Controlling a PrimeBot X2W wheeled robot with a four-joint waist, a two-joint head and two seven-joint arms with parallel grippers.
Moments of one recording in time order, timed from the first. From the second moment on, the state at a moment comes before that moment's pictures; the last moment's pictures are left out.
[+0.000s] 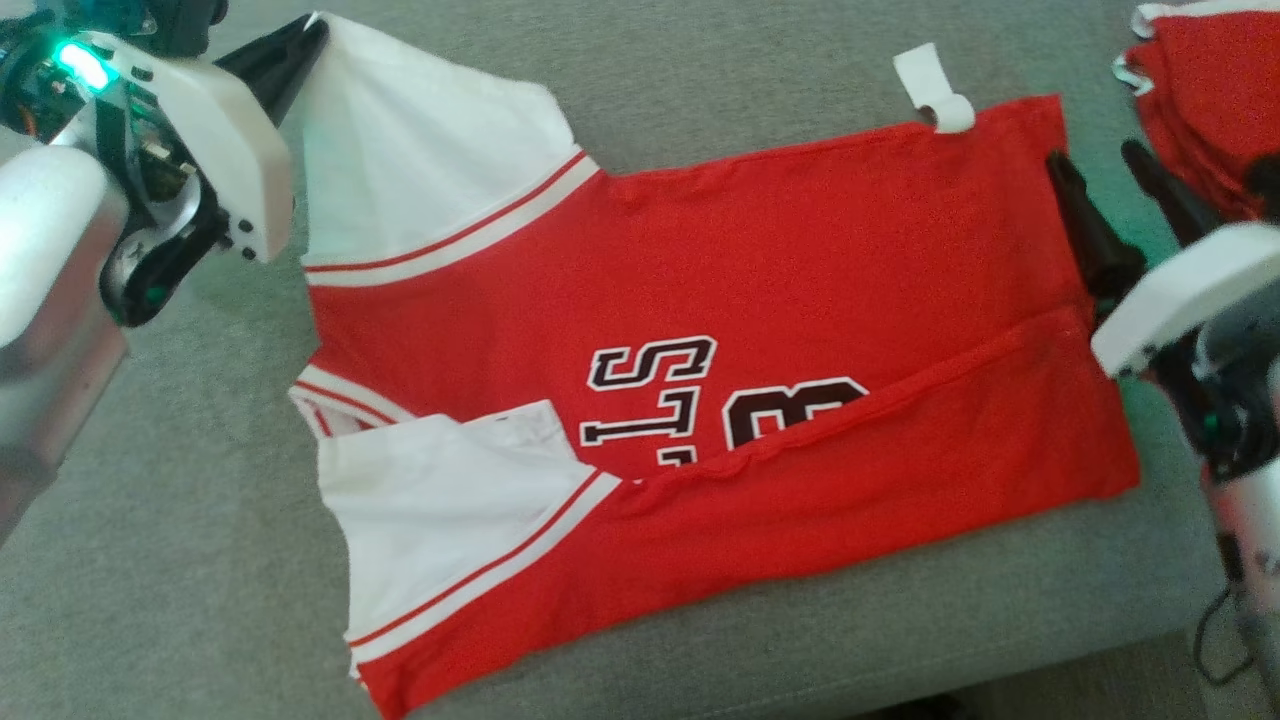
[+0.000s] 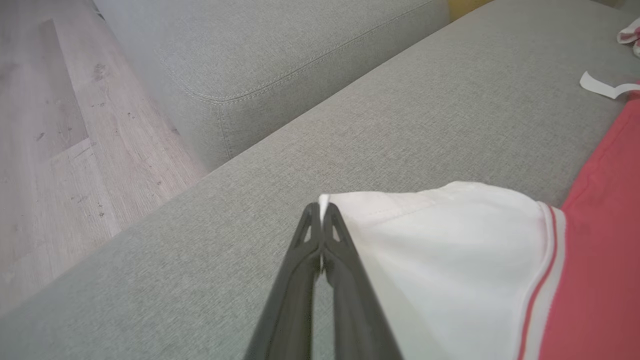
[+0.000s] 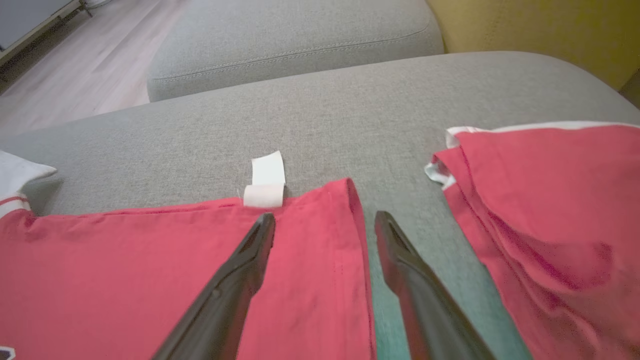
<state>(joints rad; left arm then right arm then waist) -1.11 0.60 -0.97 0.50 -0.84 -0.13 0.31 -0.44 -0.35 0.13 0.23 0.52 0.13 0.28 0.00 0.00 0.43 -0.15</state>
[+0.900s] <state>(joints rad) -1.22 0.59 -1.19 0.57 -0.92 -0.13 0.15 -0.71 -0.39 0.28 0.61 0.58 0.13 0.22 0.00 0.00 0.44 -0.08</state>
